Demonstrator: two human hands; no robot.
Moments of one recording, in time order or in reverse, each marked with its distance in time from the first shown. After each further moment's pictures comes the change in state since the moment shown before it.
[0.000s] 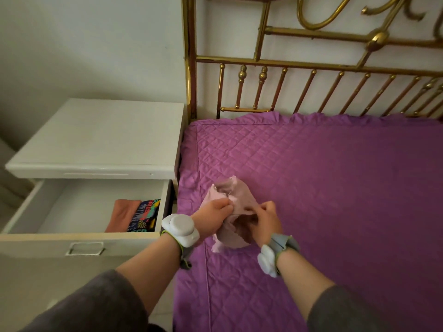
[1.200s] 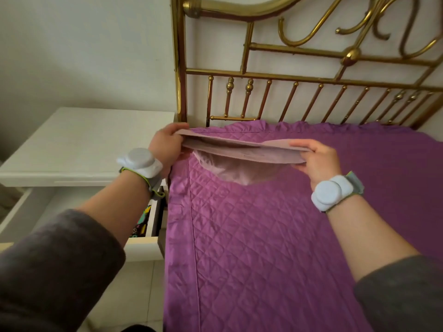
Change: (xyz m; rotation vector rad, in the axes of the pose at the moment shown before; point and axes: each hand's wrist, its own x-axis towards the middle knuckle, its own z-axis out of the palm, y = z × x) left_hand 0.021 0.097 -0.102 -0.192 0.571 0.208; right_hand 0.044 -0.045 -0.184 0.707 0.392 0.093
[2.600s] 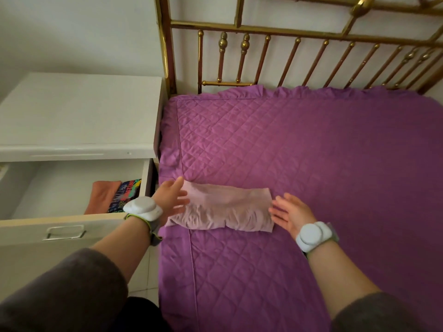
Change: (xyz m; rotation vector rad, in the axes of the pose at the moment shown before) left_hand -0.060 -0.165 0.023 -0.061 -0.190 -0.598; right_hand -0.087 0.164 -0.009 0.280 -0.056 0.721
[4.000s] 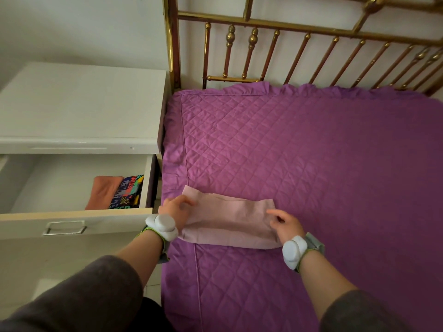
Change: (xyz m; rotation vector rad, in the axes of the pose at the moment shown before) left_hand 0.005 -0.050 0.002 0.807 0.198 0.213; right_hand 0.009 0.051 0.004 -0.811 0.109 -0.260
